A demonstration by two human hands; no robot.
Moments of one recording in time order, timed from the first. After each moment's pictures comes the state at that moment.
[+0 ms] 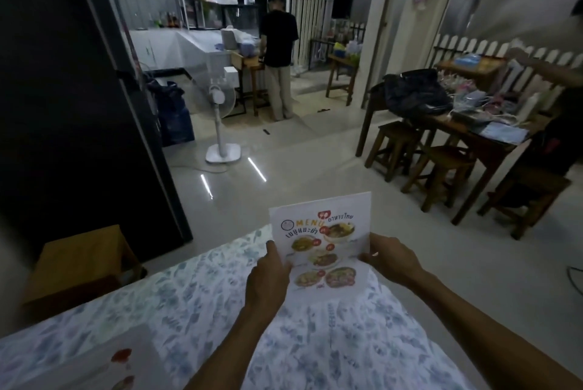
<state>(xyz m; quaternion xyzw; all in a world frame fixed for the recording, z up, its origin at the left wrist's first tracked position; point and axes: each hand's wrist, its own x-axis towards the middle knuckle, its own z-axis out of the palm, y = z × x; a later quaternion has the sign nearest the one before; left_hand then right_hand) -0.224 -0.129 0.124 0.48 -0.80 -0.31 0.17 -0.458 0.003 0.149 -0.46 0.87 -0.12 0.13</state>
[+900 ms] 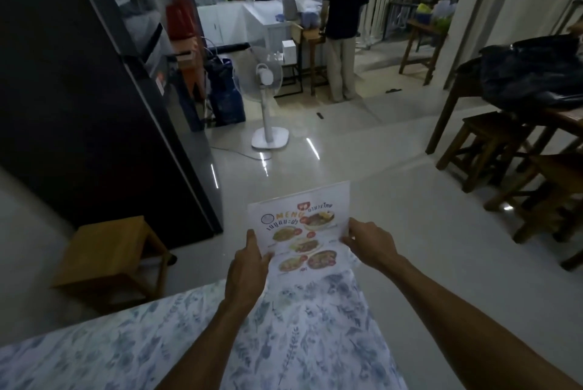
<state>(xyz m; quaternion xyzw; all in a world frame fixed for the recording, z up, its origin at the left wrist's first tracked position) -0.382 -0.324 0.056 0.59 -0.72 -0.29 0.21 -0.649 -0.270 0.060 -0.58 0.80 -0.10 0.14</state>
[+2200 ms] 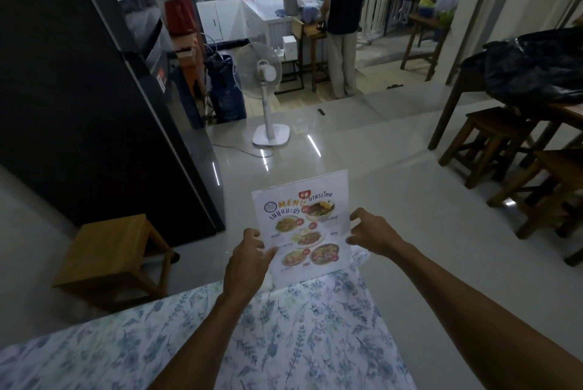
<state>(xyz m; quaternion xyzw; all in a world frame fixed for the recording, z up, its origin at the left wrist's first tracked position) -0.370 -0.343 0.048 0.58 -0.72 -0.30 0.23 -0.662 -0.292 0.055 -0.50 0.80 -0.17 0.29</state>
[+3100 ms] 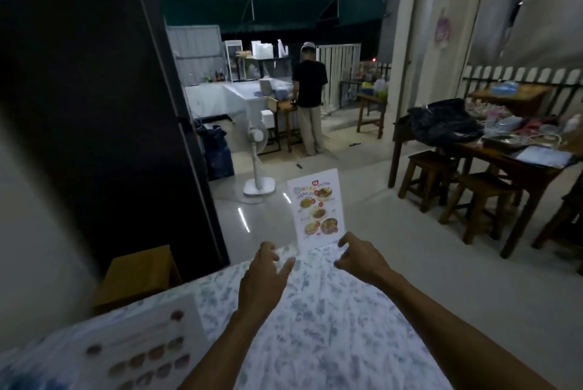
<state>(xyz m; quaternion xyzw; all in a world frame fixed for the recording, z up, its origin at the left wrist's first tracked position) -0.155 -0.091 0.169 0.46 -0.79 -0.25 0.31 -0.385 -0.014 0.170 -0.49 0.82 -0.25 0.17</state>
